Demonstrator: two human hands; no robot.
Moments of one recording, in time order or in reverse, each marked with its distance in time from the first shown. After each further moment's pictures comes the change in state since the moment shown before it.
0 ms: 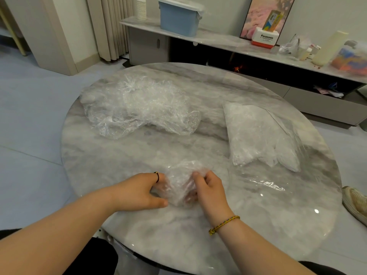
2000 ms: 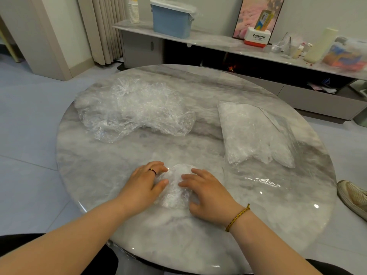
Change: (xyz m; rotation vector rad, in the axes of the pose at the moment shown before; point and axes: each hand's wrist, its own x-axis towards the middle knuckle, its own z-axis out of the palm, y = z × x) left_hand 0.023 -0.002 0.021 0.249 0.417 0.044; right_hand 0.003 -0.004 -0.032 -1.071 -0.446 -0.587
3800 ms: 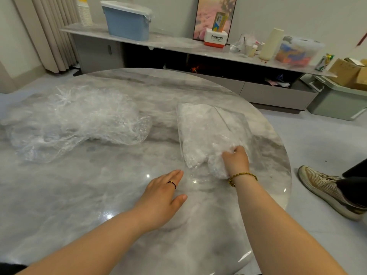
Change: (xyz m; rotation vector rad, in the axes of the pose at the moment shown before) left_hand 0.041 0.104 0.051 0.085 -0.247 0.166; right_hand -0.016 0.142 -0.064 0.725 0.660 1.029
